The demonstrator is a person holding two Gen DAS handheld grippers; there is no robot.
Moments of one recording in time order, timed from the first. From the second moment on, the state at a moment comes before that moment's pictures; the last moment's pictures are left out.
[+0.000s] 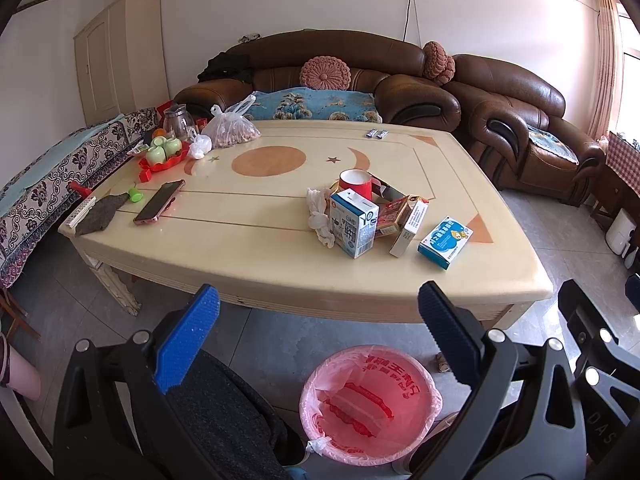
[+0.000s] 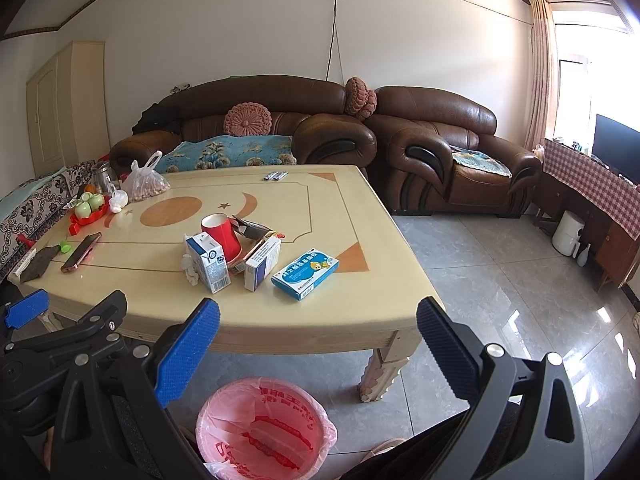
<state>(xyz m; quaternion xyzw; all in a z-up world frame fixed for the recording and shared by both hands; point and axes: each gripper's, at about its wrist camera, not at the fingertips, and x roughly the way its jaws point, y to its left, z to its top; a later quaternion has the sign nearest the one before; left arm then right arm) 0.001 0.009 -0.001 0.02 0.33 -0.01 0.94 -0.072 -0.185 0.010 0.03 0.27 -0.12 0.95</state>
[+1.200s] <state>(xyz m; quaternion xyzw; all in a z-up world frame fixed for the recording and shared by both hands) 0.035 0.037 -0.014 -0.02 0.40 -0.01 0.91 -0.039 -0.202 0.004 0.05 0.30 -0.11 0.95</state>
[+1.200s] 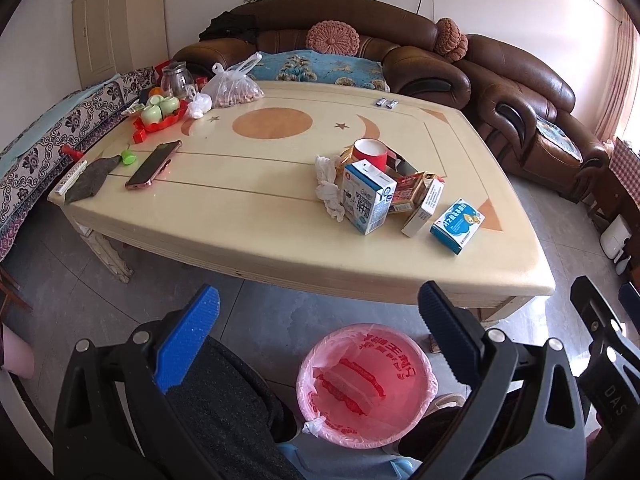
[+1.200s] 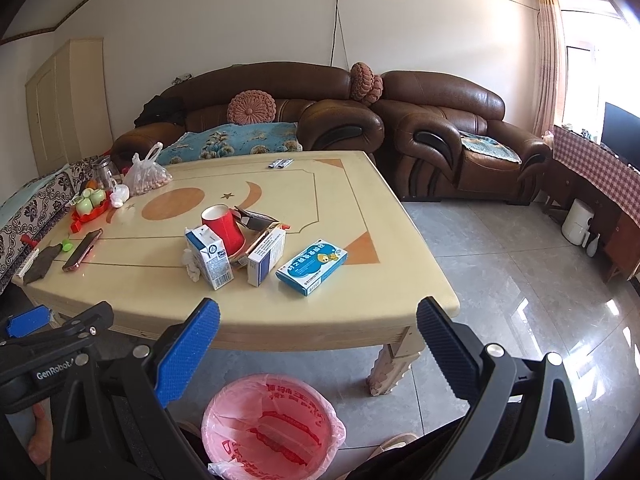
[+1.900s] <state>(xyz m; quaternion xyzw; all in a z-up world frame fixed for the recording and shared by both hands) 0.136 0.024 -0.023 0.00 0.45 -0.03 0.89 0.062 -0.238 -0.019 0.07 0.34 -0.13 0.93</state>
